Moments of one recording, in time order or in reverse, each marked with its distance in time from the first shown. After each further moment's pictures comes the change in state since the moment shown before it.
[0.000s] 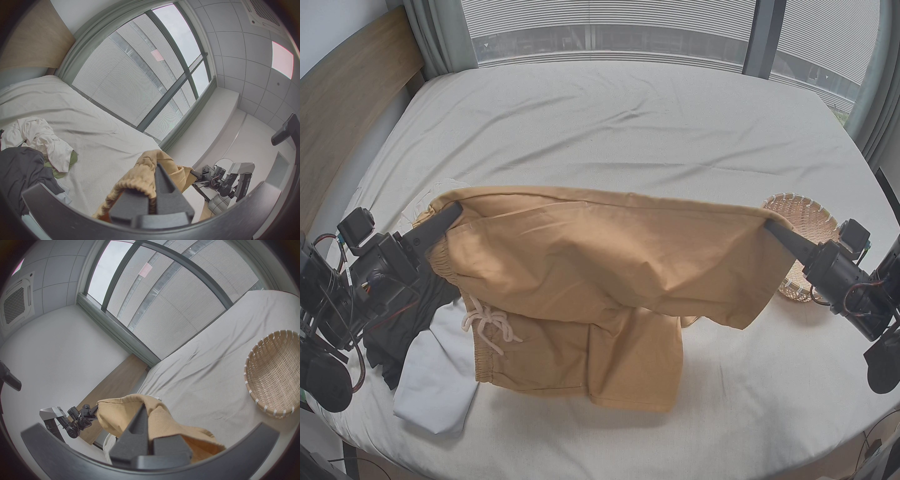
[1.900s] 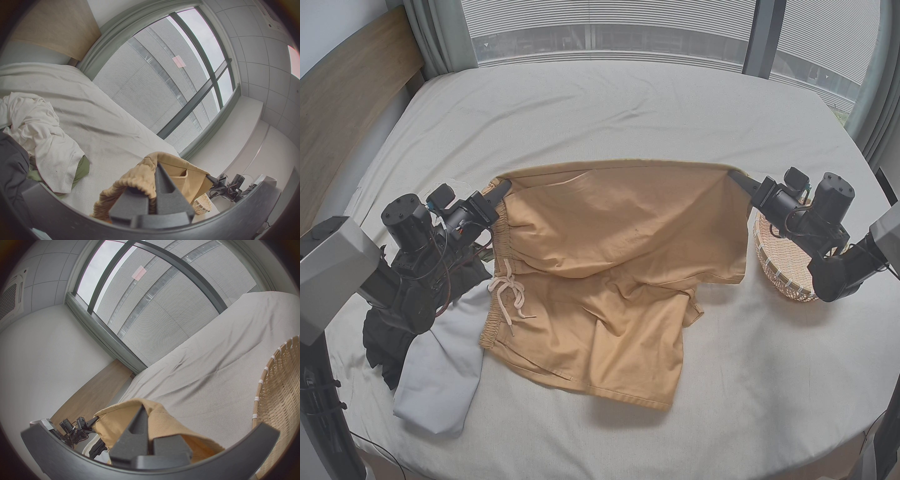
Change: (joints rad) left arm -0.014 0.581 -0.658 0.128 0.227 -0.062; right arm -0.101 0.455 -0.741 0.300 -0.007 0.000
